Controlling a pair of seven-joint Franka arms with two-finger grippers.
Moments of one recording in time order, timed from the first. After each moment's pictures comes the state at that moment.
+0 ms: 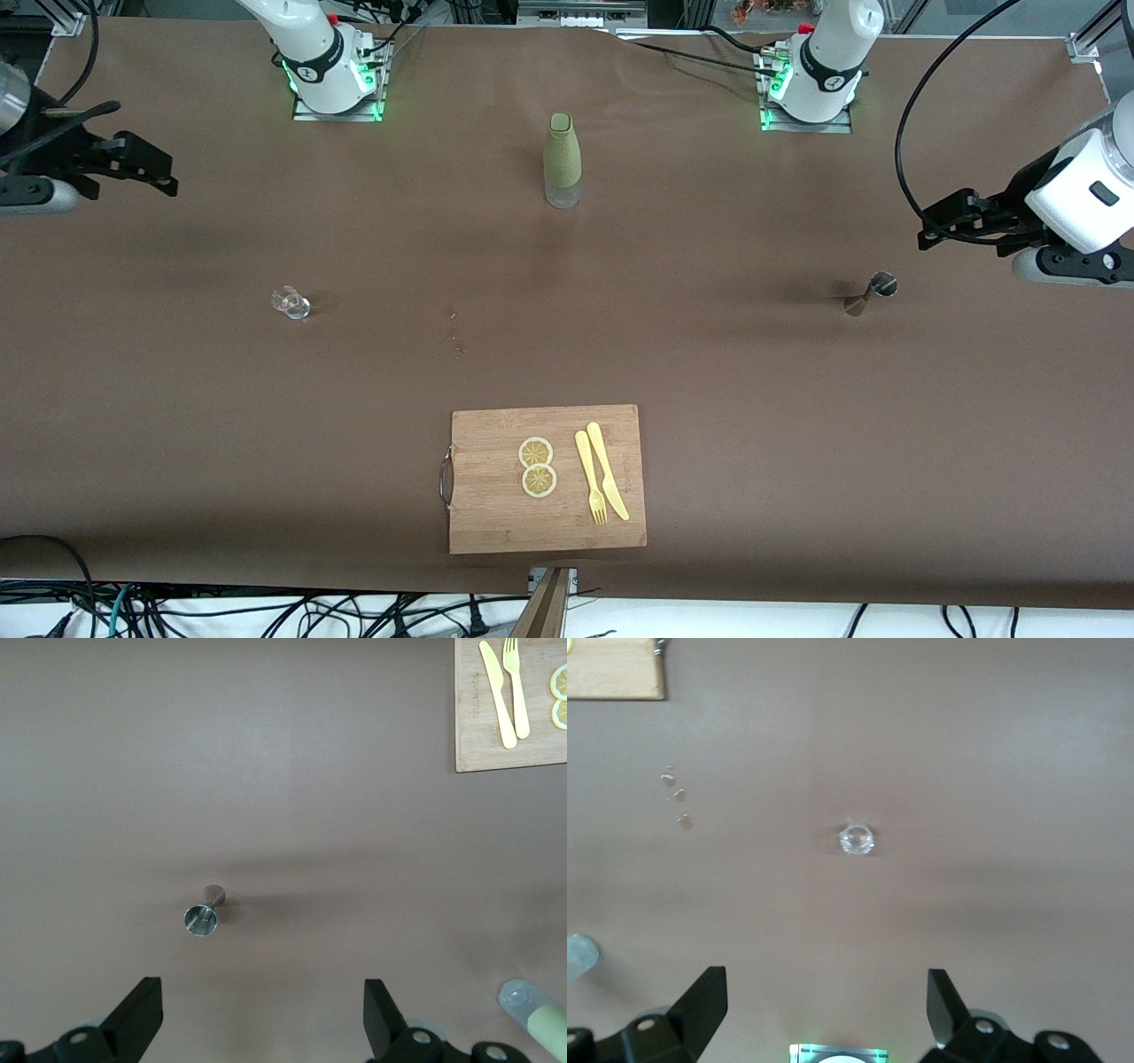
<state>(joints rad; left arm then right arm) -0.09 0.19 0.01 -1.33 -0.06 1.43 -0.06 0.00 -0.02 0.00 -1.60 0.00 1.50 -0.02</state>
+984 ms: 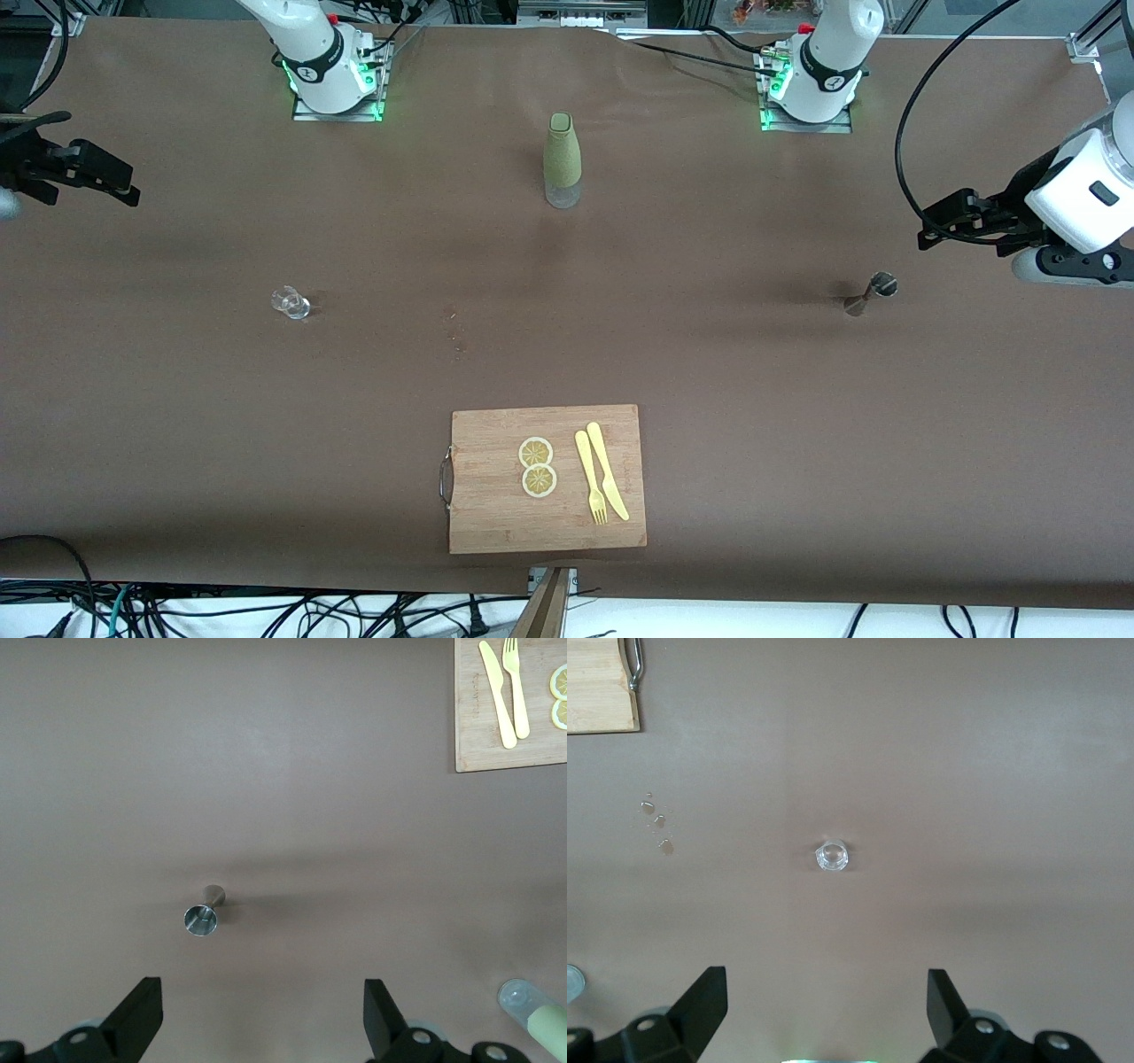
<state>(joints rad) -0.09 0.19 0.01 -1.33 -0.06 1.43 -0.06 0.00 0.01 -0.01 -1.54 -0.03 1.50 -0.02</state>
